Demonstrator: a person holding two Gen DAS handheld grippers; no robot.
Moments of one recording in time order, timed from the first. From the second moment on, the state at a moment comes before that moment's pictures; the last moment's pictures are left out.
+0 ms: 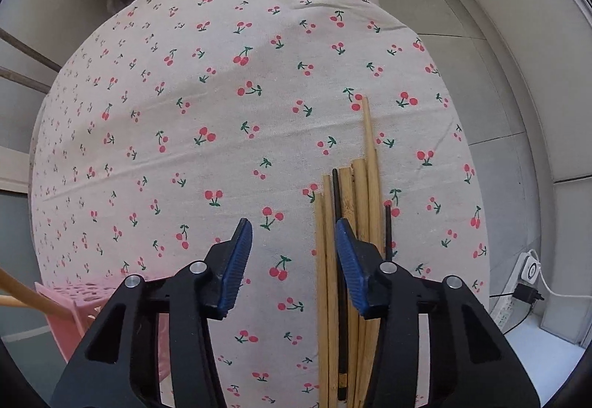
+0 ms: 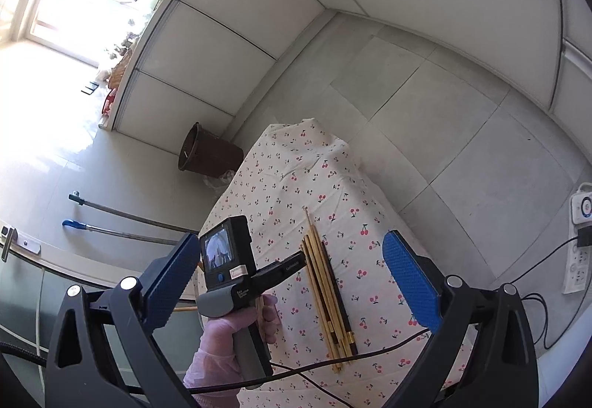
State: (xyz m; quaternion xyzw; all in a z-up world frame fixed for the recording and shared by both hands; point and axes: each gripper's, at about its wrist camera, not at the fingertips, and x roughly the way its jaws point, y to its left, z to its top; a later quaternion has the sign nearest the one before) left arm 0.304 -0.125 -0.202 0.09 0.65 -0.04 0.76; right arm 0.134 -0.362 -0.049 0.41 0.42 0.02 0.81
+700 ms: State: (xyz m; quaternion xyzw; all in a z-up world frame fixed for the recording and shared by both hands) left arm 0.286 -0.142 -0.232 0.06 0.64 -0.09 0.76; right arm 0.164 -0.351 -0.086 0.37 0.48 -0.02 0.80
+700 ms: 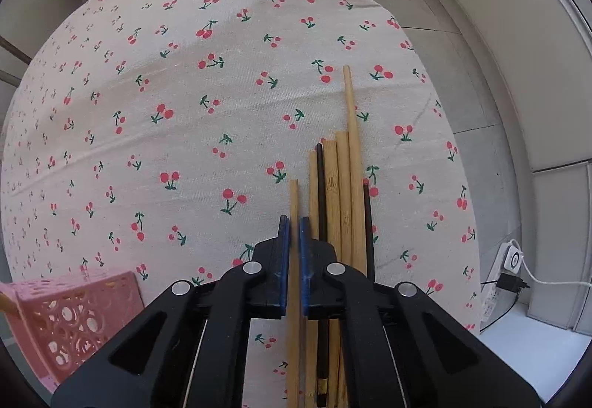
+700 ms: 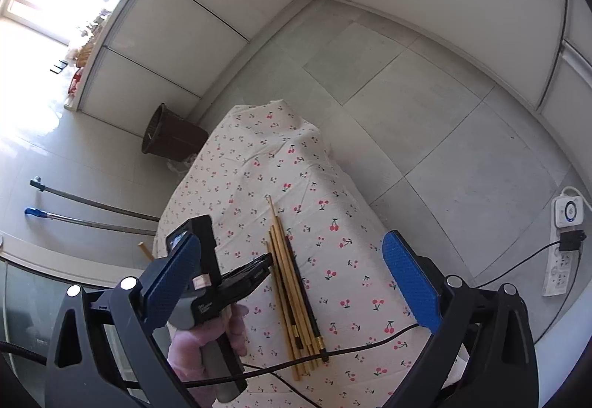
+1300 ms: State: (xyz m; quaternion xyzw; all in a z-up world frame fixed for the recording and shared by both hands) left arm 0.109 -0.043 -0.118 0.04 0.50 -0.16 0.85; right arm 0.283 -0.256 -0.196 0.25 0.55 -0.04 0.80
